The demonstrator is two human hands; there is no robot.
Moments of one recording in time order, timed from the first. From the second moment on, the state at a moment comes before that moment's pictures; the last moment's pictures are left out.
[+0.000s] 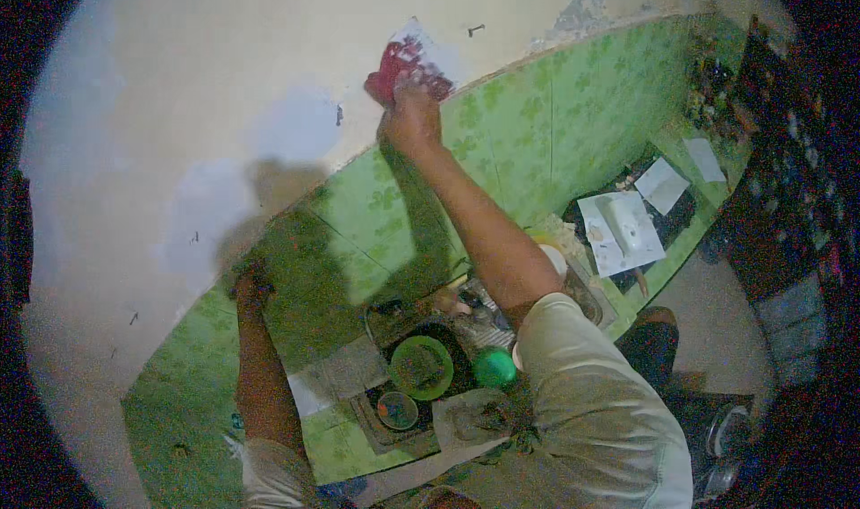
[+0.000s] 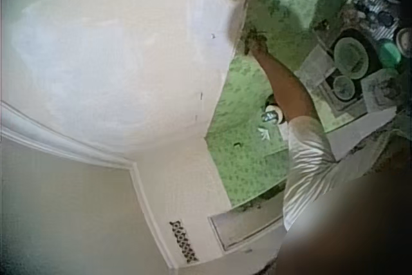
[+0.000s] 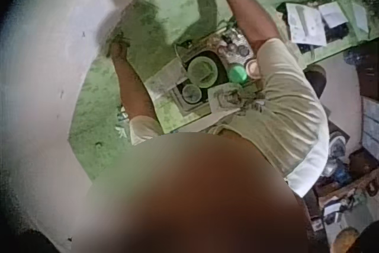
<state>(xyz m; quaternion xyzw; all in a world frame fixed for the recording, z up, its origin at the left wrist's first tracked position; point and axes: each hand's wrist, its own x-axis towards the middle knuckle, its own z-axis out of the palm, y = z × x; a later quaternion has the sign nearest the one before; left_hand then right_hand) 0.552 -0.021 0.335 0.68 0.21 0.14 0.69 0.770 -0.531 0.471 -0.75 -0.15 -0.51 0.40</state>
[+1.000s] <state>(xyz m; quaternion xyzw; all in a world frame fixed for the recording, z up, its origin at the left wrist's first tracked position) 0.532 -0.080 0.346 0.63 0.22 0.15 0.73 0.683 -0.617 0.475 -0.74 -0.16 -0.41 0.51</state>
